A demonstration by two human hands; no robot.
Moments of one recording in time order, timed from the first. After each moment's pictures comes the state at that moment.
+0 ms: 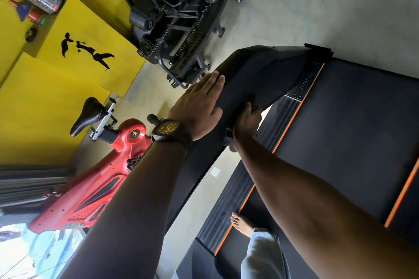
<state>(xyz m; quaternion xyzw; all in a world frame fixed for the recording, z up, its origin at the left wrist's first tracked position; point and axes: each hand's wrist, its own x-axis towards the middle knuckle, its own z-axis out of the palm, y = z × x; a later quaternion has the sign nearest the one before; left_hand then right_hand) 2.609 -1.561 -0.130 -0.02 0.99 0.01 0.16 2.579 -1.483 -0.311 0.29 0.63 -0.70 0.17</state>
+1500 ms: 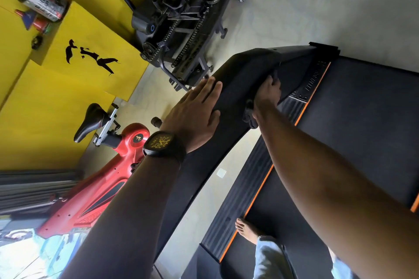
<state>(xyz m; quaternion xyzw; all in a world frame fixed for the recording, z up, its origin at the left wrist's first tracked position) 2.604 -1.562 -0.139 -0.01 0.99 -0.02 0.13 2.464 -1.462 -0.327 0.30 0.64 -0.68 0.17</state>
